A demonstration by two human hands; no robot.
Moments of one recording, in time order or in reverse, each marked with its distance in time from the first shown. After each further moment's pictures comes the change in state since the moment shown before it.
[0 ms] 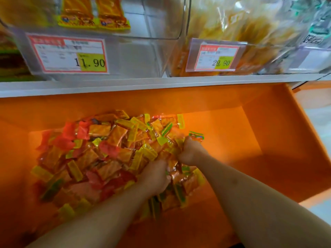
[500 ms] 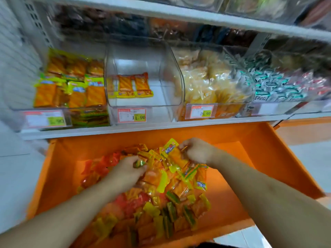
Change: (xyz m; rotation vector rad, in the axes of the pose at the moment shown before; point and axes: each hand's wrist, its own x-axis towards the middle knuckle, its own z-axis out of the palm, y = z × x) left_hand -0.133 0.006 -0.178 -0.437 0.256 -0.037; right_hand -0.136 -0.074 -0.146 0.304 -0.053 -0.345
